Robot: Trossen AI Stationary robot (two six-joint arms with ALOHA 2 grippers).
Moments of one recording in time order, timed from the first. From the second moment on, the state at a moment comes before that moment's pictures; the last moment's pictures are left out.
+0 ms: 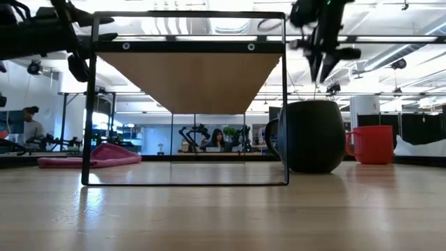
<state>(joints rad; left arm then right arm) 0.12 0.20 0.03 0.58 -0.35 -0.50 -0.72 1.53 1.56 -1.30 0.08 0.60</state>
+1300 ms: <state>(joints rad) 0.12 0.23 0.03 0.29 -0.36 -0.47 -0.65 1.76 1.44 -1.11 0.12 0.56</state>
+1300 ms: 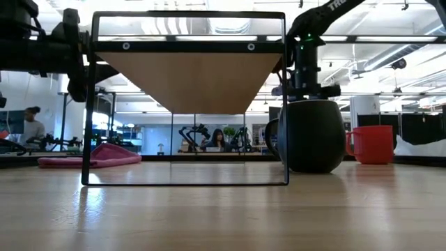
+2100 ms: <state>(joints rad) 0.12 0.23 0.03 0.29 -0.36 -0.47 -0.57 1.74 1.67 -1.31 0.18 0.49</state>
